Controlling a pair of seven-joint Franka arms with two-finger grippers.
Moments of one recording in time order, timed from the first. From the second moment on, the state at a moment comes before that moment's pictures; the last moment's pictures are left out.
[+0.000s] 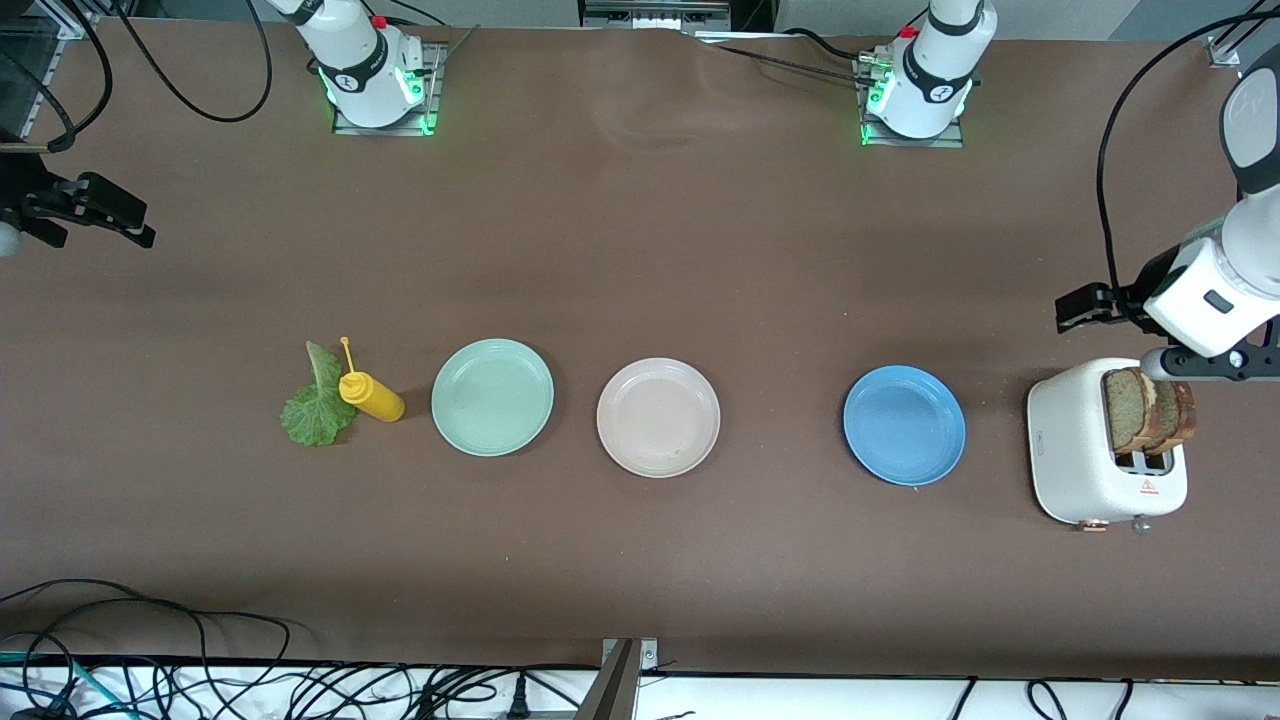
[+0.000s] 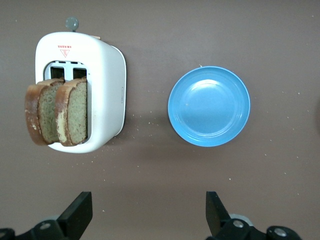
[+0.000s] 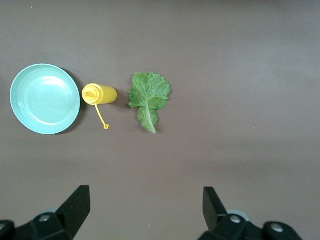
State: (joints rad) left arm 0.01 0.23 -0.03 -1.49 0.07 1.64 -0.03; right arm 0.01 -0.04 -0.07 -1.68 -0.01 1.65 -0.07
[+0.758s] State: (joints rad) left arm 0.13 0.43 -0.02 -1.42 0.07 1.80 0.04; right arm 0.01 -0.04 -0.07 -1.68 -0.01 1.65 -0.07
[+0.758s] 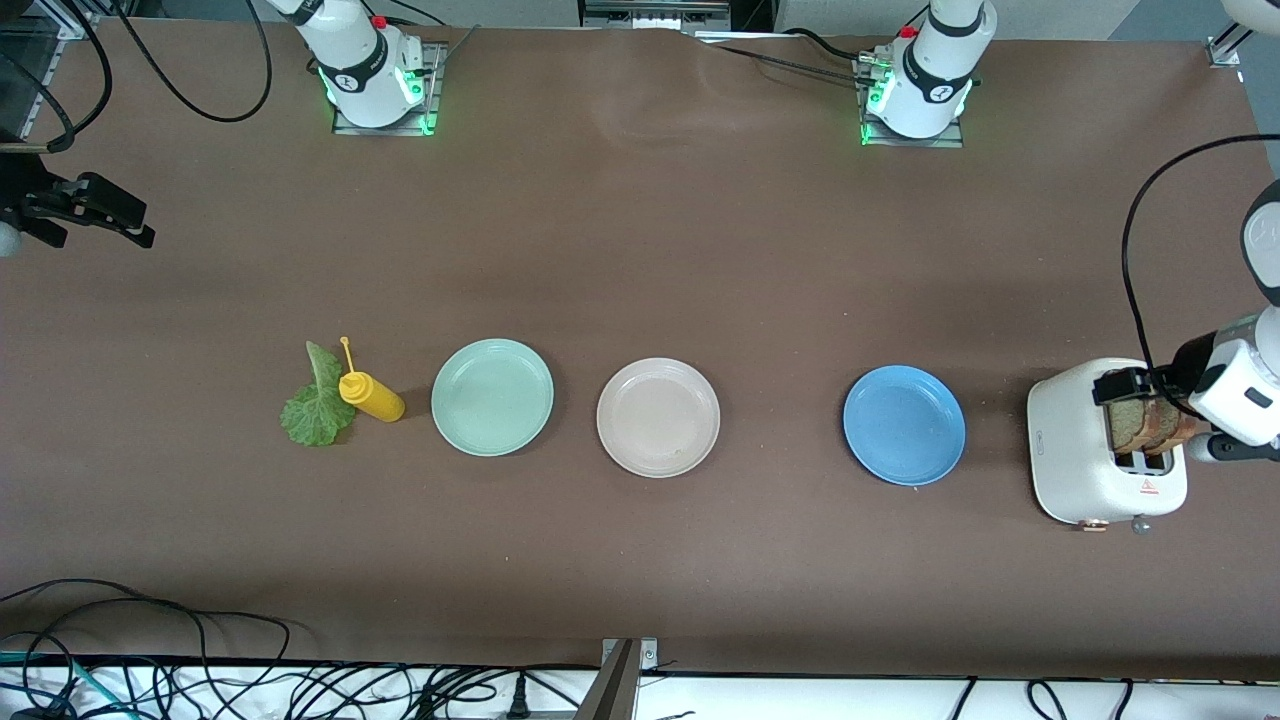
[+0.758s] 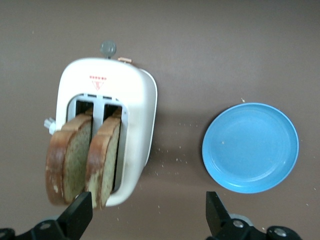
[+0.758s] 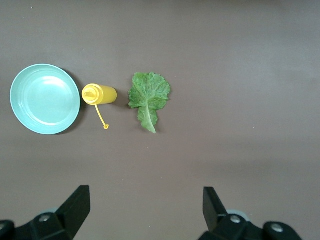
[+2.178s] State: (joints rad) left arm 0.21 0.53 -0.03 -1.40 -0.02 1.90 0.23; right arm 0.01 -0.04 -0.07 -1.68 -0.01 1.65 -0.07
